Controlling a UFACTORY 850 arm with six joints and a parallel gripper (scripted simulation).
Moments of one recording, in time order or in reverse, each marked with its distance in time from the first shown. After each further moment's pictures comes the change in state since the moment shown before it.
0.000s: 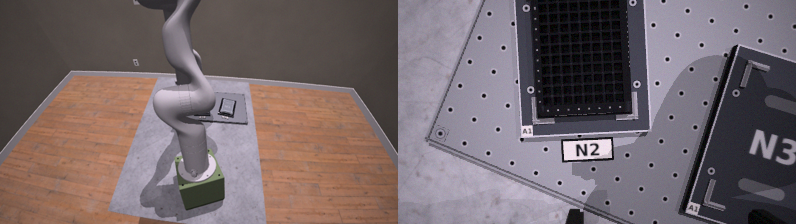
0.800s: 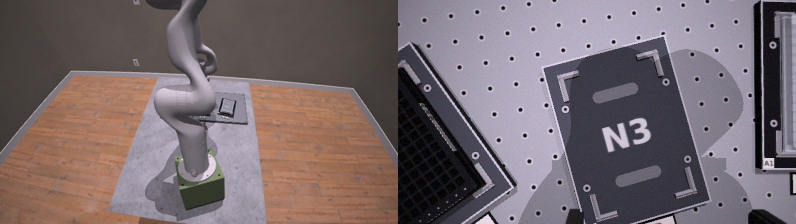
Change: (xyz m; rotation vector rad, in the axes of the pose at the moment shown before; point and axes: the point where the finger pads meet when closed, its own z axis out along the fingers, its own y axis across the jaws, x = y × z) arm -0.011 0.103 0.000 -0.063 0.026 0.568
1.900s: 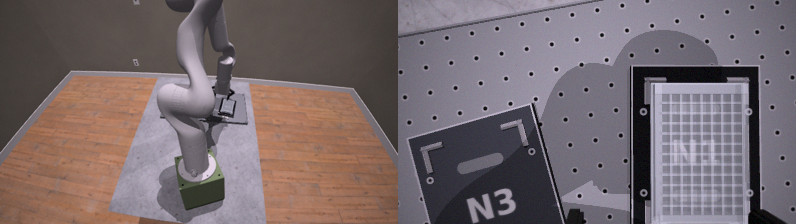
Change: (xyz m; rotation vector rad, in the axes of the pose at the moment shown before) arm 0.065 0.130 0.010 0.042 -0.008 0.010
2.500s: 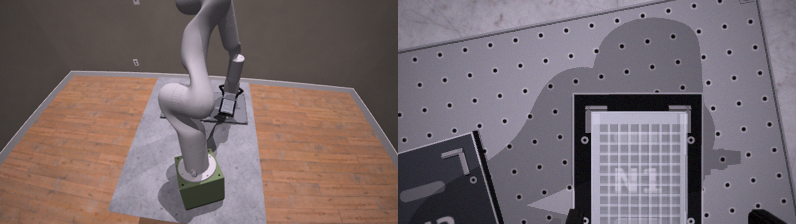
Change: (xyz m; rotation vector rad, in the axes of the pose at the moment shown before) arm 0.030 0.056 0.002 0.012 -0.031 0.002
